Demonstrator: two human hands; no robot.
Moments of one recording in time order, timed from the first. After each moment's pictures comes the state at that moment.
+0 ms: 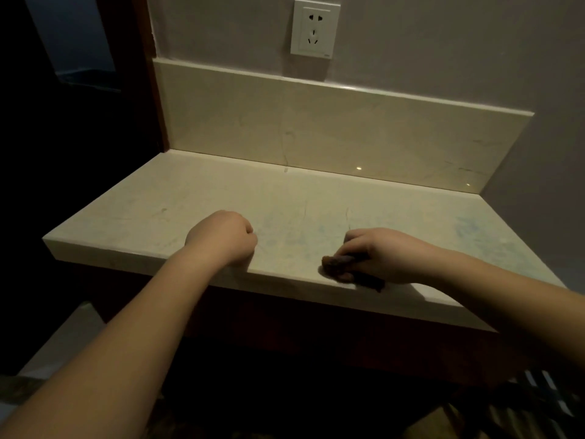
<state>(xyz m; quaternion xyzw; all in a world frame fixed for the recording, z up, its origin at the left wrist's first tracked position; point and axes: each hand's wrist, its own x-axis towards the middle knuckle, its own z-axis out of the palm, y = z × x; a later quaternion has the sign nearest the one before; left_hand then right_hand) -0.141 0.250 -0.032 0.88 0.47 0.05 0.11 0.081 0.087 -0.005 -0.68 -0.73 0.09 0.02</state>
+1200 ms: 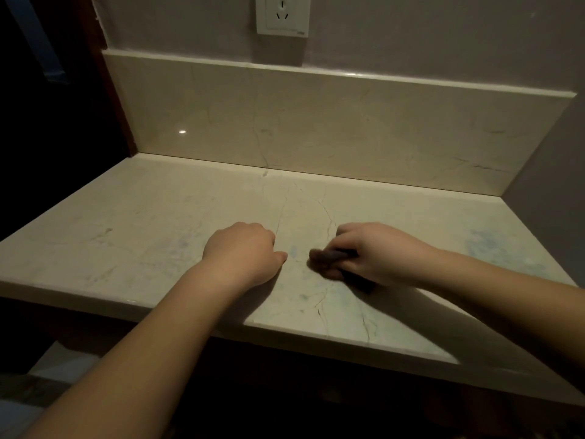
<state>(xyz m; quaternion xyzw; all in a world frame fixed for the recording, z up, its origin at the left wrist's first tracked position) -0.037 0.225 -0.019 0.90 0.44 -0.06 0.02 0.149 0.125 -0.010 -0.68 -0.73 0.09 0.05</state>
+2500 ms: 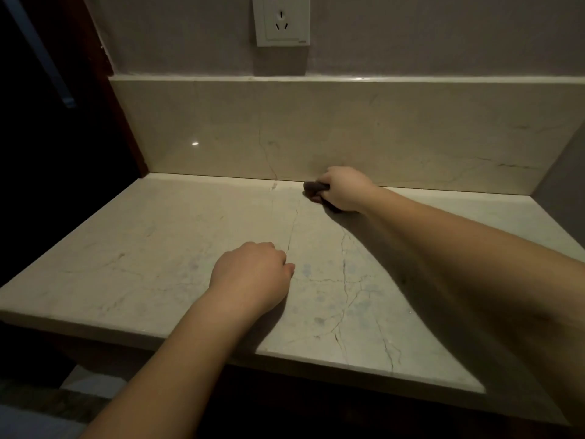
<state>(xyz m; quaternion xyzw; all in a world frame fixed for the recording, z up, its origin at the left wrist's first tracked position) -0.035 0.230 -0.025 0.90 0.43 -0.05 0.00 0.204 0.291 -0.026 -0.77 -0.64 0.00 0.10</state>
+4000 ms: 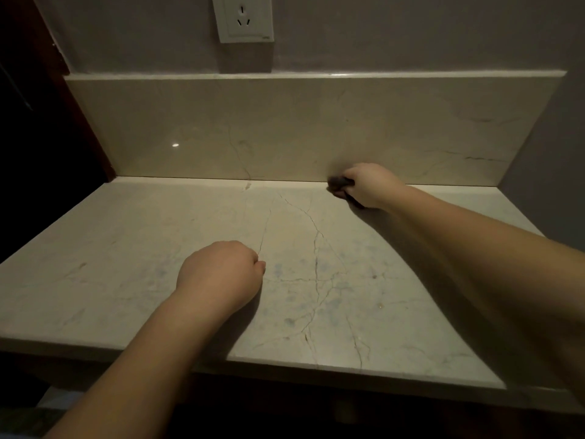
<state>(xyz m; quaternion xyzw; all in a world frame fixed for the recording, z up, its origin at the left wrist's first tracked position) -0.028 0.239 -0.031 0.89 0.45 -0.04 -0.01 0.276 0.244 -0.031 -0.80 -0.59 -0.04 0.09</state>
